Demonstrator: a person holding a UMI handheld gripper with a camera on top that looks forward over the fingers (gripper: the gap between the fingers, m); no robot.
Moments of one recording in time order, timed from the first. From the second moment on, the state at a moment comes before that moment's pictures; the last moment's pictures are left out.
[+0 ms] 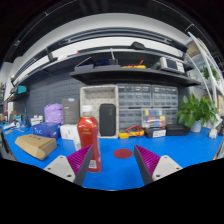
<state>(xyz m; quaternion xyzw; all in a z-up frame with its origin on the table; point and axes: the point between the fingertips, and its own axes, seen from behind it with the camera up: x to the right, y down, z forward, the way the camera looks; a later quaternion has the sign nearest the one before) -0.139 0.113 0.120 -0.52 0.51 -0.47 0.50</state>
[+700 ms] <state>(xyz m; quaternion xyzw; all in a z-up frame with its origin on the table) -0.033 0.196 0.109 -0.54 0.49 -0.49 0.48</state>
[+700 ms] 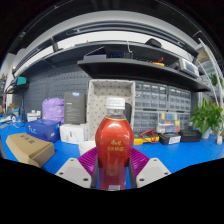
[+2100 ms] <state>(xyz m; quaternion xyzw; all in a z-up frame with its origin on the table) 0.077 0.148 0.162 -0.69 -0.20 -0.66 -0.22</state>
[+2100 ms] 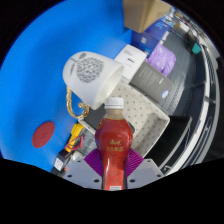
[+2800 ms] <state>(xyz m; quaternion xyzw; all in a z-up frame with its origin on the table) 0.069 0.130 0.192 -0.70 0.22 -0.65 0.19</state>
